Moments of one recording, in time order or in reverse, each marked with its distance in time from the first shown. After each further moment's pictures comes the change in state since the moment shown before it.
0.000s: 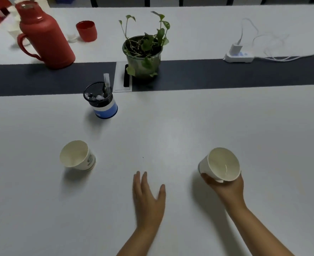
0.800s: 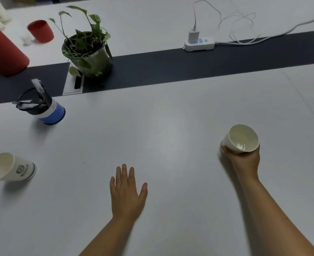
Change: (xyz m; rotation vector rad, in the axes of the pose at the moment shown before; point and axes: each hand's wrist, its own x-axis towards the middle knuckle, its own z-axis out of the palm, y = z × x) left_hand -0.014 0.042 0.113 0.760 -0.168 0.193; right_hand 0.152 0.074 -0.175 0.050 0.247 0.069
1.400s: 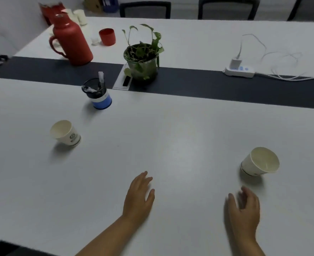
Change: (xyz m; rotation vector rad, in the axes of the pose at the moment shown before) left_hand -0.051 -0.007 -0.022 -0.550 0.159 -0.023; right_hand -0.088 0.037 -0.014 -0.150 -0.200 -0.138
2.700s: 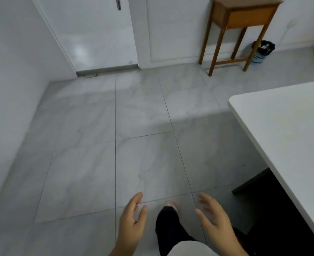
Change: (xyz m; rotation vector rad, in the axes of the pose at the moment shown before) left_hand -0.503 -0.453 -0.385 -0.639 1.227 -0.857; right_hand -0.684 -0.168 0.426 -0.148 -1.688 -0.670
